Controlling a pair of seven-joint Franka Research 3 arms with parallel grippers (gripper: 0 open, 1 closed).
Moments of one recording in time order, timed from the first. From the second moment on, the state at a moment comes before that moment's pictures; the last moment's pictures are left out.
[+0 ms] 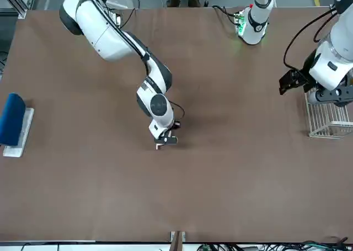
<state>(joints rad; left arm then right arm) 0.04 0.09 -0.23 -1.48 0.00 1.54 -0.26 0.39 0.90 0.41 -1.39 -0.24 2.21 0.85</state>
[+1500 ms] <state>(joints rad) 0.01 0.11 -0.25 -1.48 0.00 1.54 -0.28 0.40 0.90 0.42 -1.39 -0.28 2.22 0.82</state>
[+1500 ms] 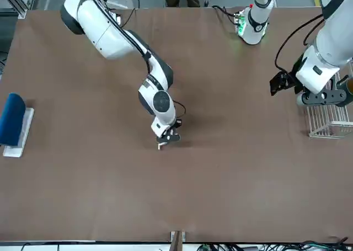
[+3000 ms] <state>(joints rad) 0.05 0.07 -0.25 -1.47 0.00 1.51 -0.29 -0.04 0.41 0.42 -1.35 -0.16 1.73 0.70</state>
